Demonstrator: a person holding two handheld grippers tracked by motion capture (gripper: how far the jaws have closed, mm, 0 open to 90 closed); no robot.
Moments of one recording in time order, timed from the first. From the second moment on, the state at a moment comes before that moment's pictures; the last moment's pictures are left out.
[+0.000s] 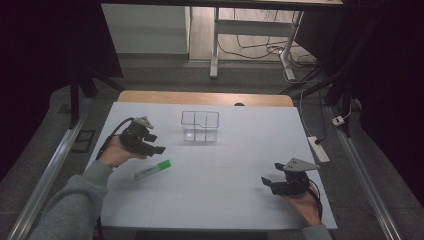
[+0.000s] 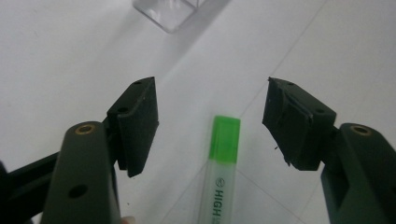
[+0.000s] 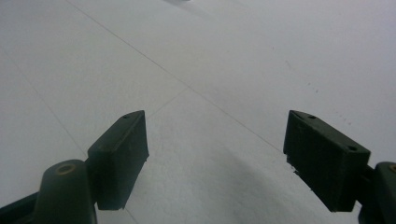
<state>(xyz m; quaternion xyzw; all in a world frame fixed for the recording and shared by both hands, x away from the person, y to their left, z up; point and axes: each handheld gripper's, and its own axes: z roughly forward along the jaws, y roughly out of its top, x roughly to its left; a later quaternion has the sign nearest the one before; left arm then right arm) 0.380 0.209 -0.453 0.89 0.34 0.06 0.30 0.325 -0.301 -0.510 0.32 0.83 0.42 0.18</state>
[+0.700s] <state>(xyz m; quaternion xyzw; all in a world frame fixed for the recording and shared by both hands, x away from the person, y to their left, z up) 0.371 0.205 -0.472 0.91 0.32 0.04 0.27 0.322 -0.302 -0.511 0.32 0.83 0.42 0.18</state>
